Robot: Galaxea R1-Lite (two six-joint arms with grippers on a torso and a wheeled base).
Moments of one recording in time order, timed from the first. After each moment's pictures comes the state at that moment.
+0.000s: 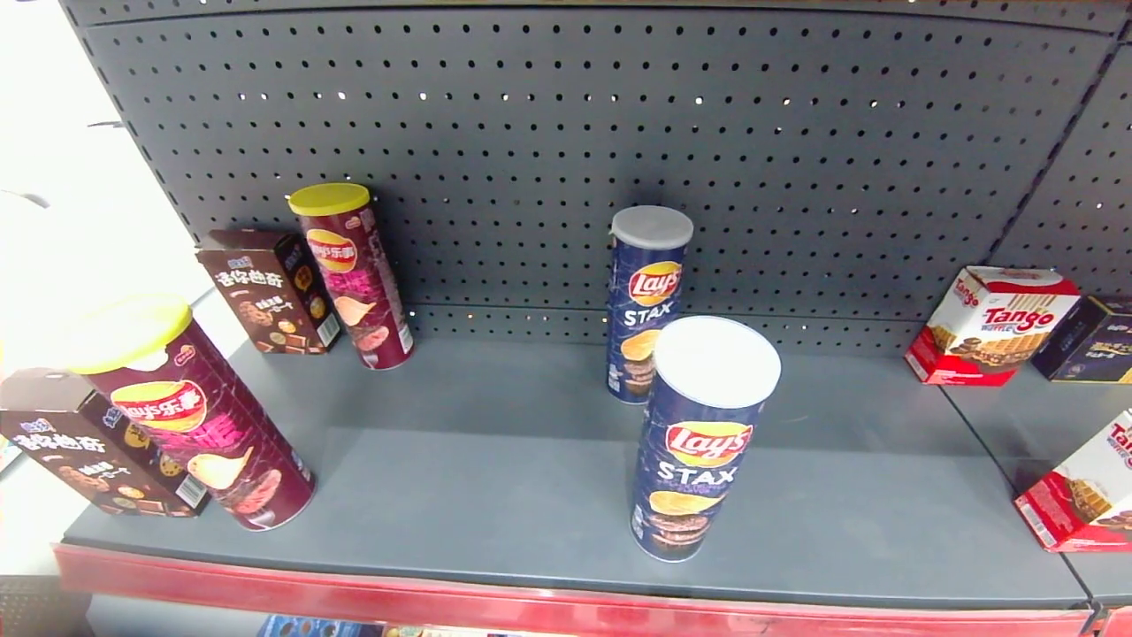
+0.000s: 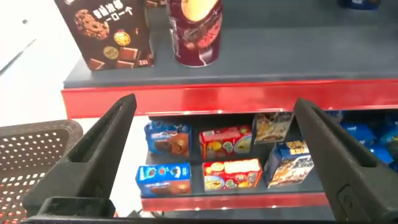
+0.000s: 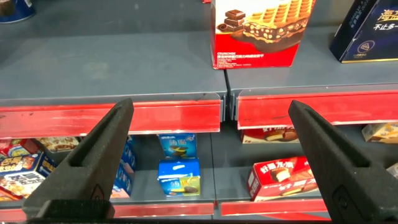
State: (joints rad) left arm 0.00 0.01 0.00 -0.06 -0.09 0.01; right arm 0.00 0.00 0.00 0.00 -0.08 0.05
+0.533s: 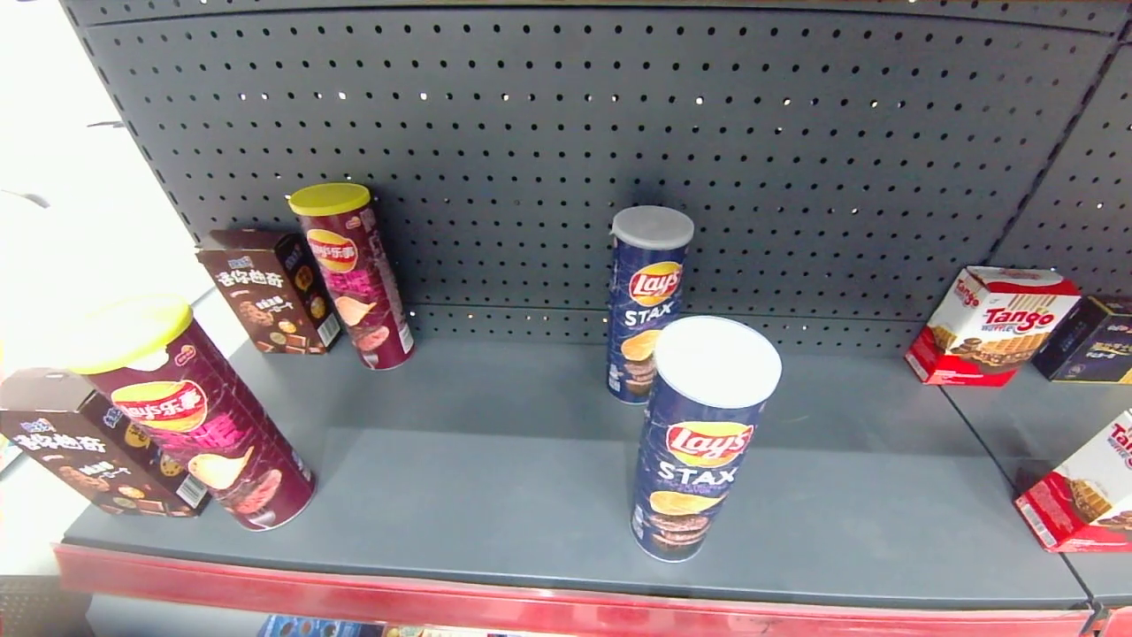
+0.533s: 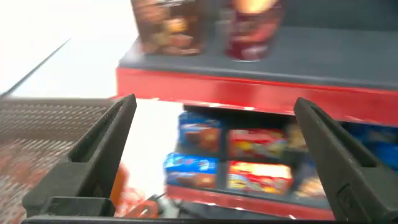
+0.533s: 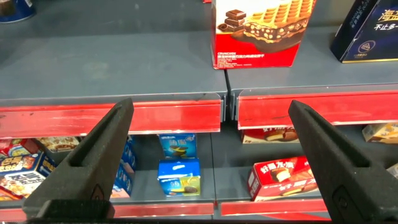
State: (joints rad) left arm 0.01 0.00 0.00 -0.02 0.13 -0.01; right arm 0.00 0.00 0.00 0.00 -0.08 0.05
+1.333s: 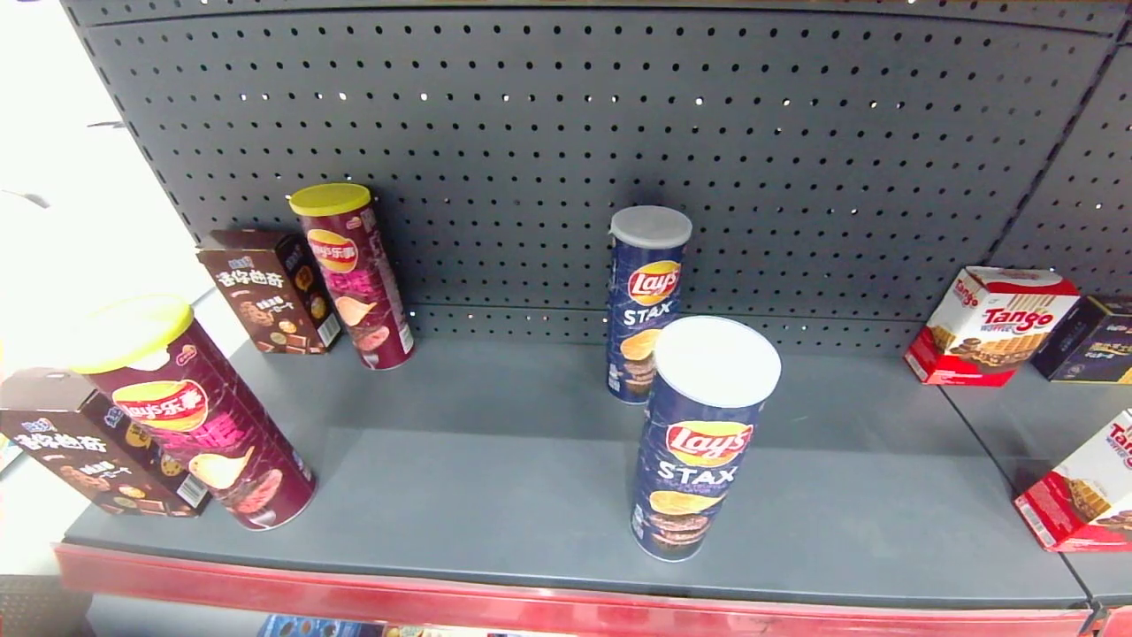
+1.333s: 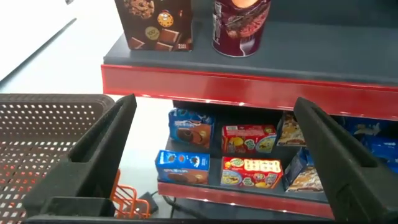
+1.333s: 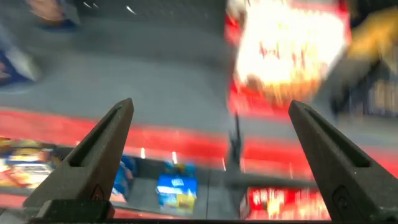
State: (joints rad) left arm 0.00 0.00 0.00 -0.01 0.06 -0.02; right arm 0.00 0.18 -0.23 0.02 0.05 -0.09
